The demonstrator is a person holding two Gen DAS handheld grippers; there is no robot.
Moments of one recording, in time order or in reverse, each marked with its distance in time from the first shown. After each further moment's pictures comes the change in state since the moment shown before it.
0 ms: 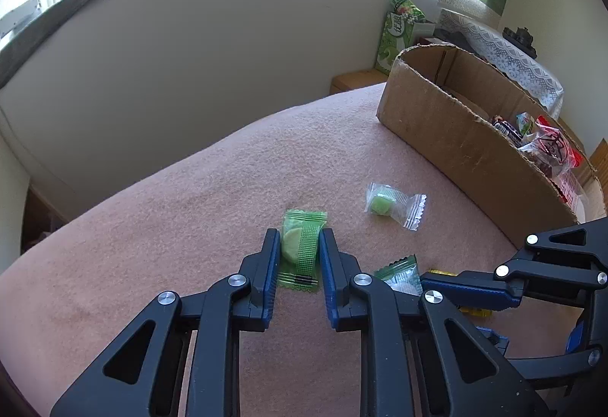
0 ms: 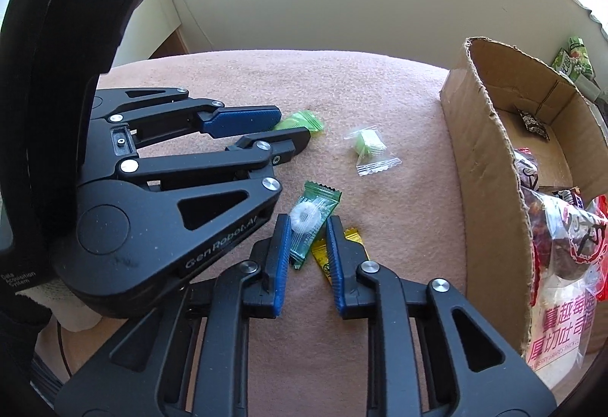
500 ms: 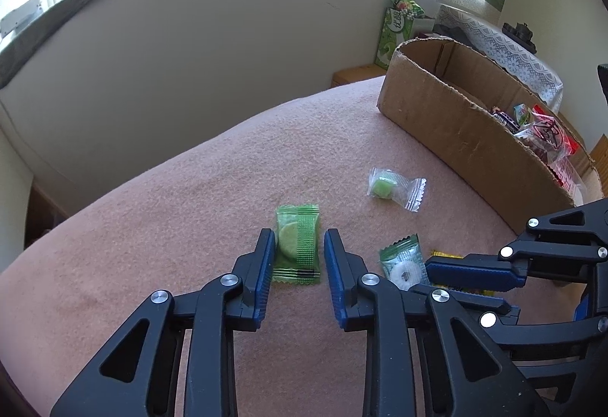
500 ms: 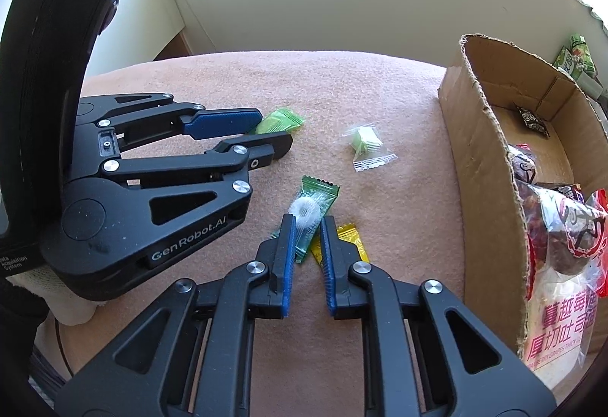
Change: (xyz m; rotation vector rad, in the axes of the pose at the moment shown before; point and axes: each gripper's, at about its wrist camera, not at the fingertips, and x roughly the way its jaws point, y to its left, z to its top) left arm -0.006 -0.006 -0.008 0.022 0.014 0.015; right arm -0.007 -0.013 -0.002 0.004 -0.006 0.022
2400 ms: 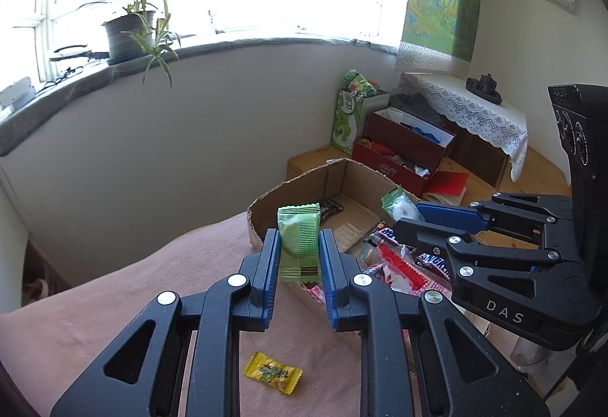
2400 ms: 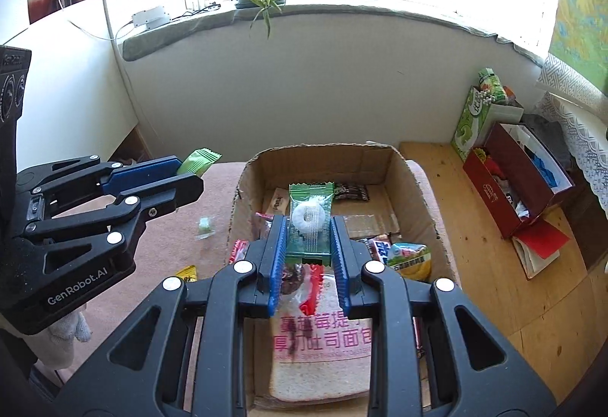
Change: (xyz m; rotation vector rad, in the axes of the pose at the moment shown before) left arm -0.065 -0.111 0.069 0.004 -0.267 -0.061; right arm -0.147 -0.131 -0.006 0.103 -0.317 -0.156
